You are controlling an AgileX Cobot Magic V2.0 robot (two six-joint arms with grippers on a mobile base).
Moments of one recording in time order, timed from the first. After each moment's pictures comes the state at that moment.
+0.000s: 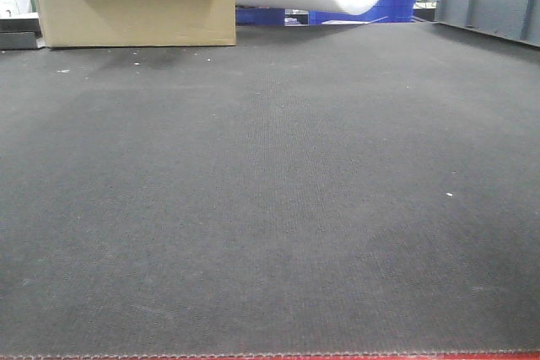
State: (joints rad) left arm -0.05 -0.01 0.03 0.00 0.01 -0.04; right arm 0.20 0.24 -0.66 -0.10 0.66 0.09
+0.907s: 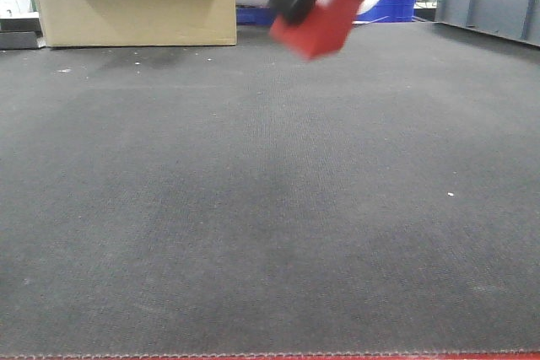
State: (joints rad) left arm -0.05 -0.01 0.03 0.00 0.01 -0.04; right arm 0.64 1.44 -1.20 0.17 0.71 -0.23
